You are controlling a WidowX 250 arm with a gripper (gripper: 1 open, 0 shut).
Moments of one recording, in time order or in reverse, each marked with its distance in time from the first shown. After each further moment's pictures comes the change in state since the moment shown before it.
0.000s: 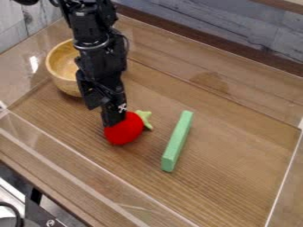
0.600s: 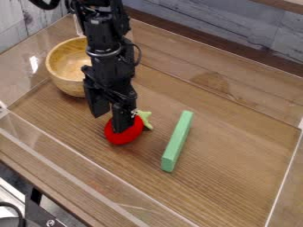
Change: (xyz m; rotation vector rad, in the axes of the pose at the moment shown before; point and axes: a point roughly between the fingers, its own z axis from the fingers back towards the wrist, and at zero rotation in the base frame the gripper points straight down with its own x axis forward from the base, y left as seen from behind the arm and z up) arm 0.007 -0.004 -0.011 0.000 0.038 0.104
